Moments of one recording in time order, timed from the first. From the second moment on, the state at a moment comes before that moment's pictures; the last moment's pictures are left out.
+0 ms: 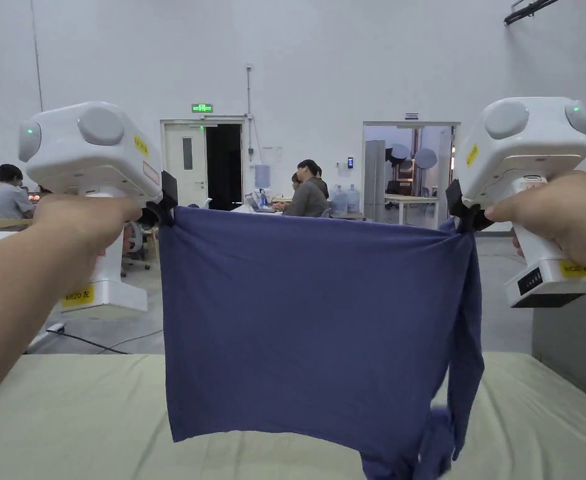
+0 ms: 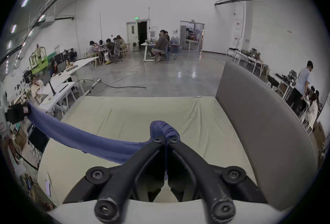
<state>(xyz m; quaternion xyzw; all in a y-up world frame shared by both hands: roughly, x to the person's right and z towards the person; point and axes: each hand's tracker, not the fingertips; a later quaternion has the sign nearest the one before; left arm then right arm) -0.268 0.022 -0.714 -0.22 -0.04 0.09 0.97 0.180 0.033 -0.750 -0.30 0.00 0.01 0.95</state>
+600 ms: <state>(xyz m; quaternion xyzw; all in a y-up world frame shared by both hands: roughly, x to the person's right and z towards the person) -0.261 -0.177 -0.762 -0.36 -0.05 0.06 0.93 0.187 -0.173 -0.778 -0.41 0.01 0.01 0.91</state>
